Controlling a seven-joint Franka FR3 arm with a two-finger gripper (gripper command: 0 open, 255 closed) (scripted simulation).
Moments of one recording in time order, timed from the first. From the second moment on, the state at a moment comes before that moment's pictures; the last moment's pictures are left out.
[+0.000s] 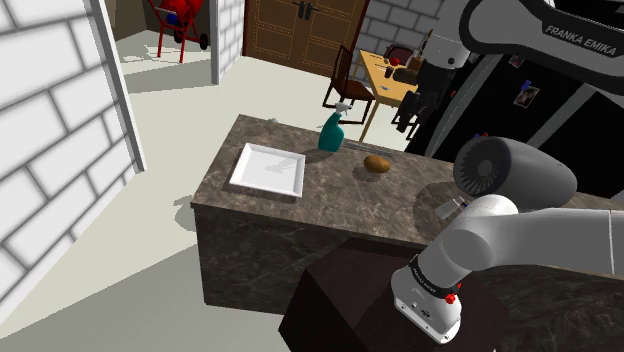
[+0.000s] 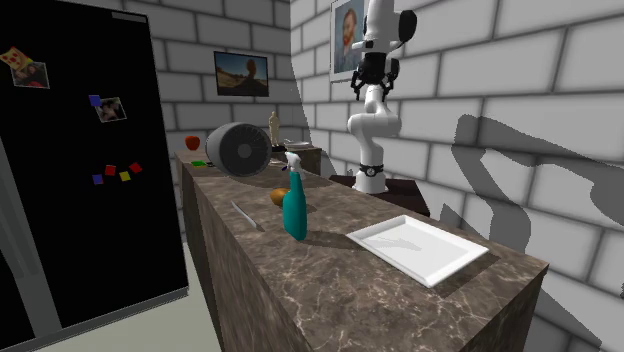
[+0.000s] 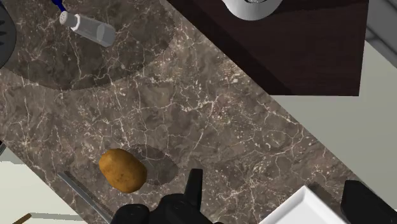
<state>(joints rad) 0.01 -0.82 0.00 -2.35 -0.06 1.48 0.04</state>
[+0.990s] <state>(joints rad) 0.06 -0.69 -0.37 -2.51 -0.16 1.96 -0.45</state>
